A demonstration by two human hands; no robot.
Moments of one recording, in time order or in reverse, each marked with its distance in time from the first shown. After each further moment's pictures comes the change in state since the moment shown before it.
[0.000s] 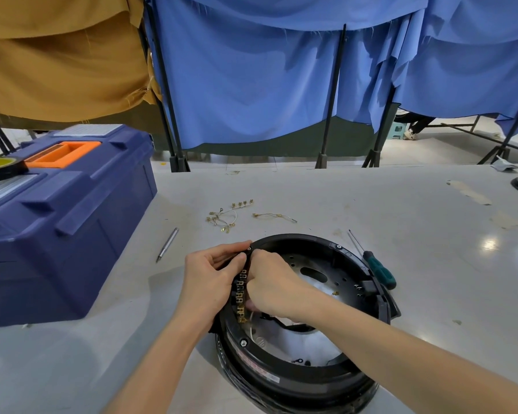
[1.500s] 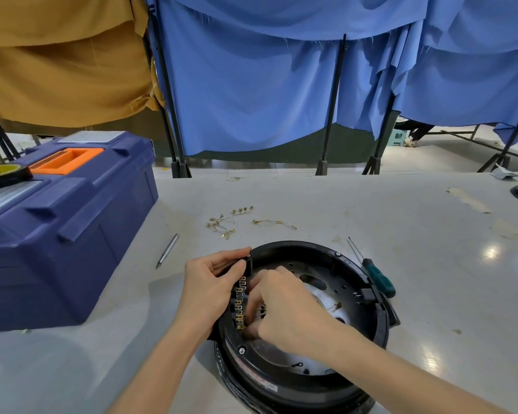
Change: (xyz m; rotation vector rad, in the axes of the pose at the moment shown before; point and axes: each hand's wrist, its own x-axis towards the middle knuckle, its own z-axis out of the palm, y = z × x) left_hand -0.001 0.001 0.000 0.031 0.006 -0.007; right_hand -0.032 0.009 0.003 -0.110 0.099 -0.104
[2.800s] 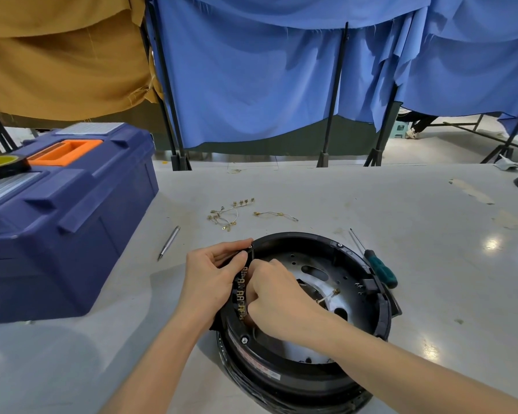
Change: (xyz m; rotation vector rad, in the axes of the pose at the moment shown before) left_hand 0.003 -0.004 -0.001 -0.042 -0.022 0.009; right_hand 0.011 -0.002 0.010 0.068 -0.016 0.004
